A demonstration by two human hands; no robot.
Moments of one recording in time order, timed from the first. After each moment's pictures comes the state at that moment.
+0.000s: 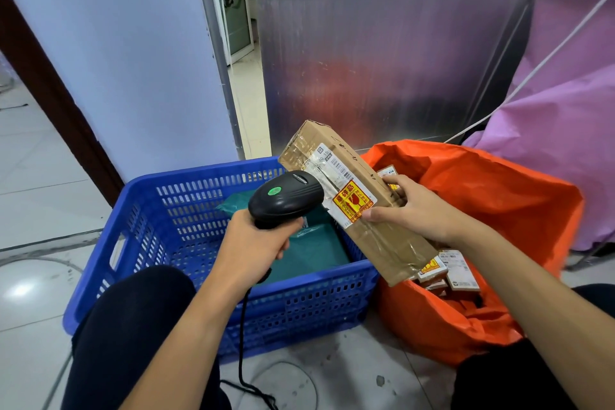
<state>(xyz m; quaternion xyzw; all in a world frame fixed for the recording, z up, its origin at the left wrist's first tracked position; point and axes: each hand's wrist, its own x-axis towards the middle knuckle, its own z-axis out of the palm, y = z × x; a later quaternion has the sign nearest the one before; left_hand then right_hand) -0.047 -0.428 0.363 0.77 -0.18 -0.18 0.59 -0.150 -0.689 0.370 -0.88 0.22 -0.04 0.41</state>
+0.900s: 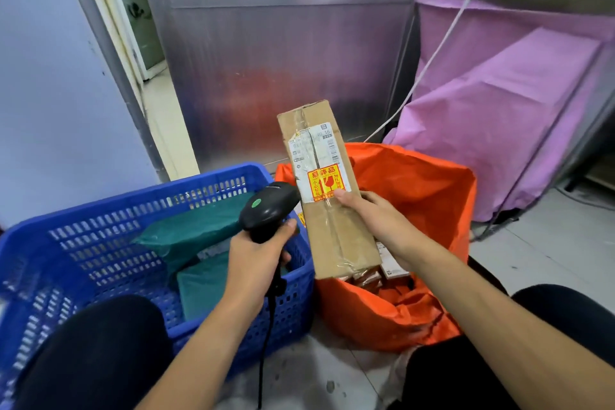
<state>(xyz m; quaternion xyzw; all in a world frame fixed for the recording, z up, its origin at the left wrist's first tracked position) -0.091 -0.547 0.324 0.68 -0.13 -0.22 0.69 -0.205 -0.717 0.353 -0.67 0.33 -0.18 0.64</state>
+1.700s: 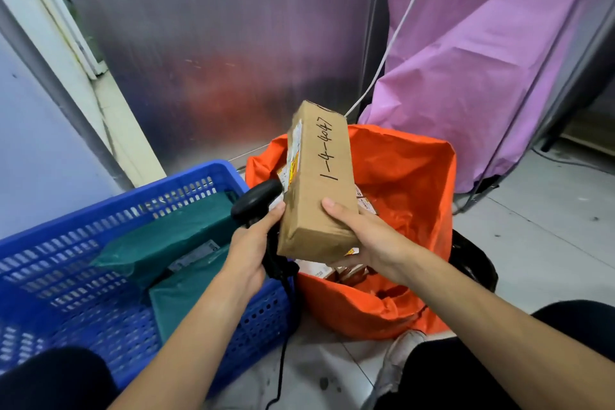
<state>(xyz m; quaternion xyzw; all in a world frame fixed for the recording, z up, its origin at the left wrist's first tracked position) -0.065 -0.632 0.294 0.56 -0.03 -0.42 0.72 -0.221 -0.747 0.312 -0.59 0.33 -0.12 0.73</state>
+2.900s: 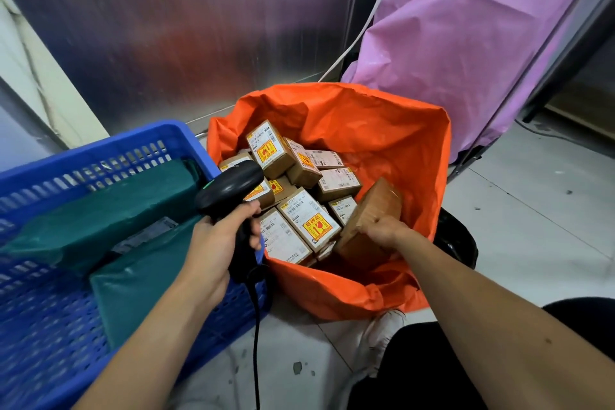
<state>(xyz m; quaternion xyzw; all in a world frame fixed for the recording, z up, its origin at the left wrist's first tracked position) -0.053 -0.639 0.247 0.59 -0.11 -0.41 0.69 -0.235 -0.882 0.145 -0.68 0.63 0.13 0.35</state>
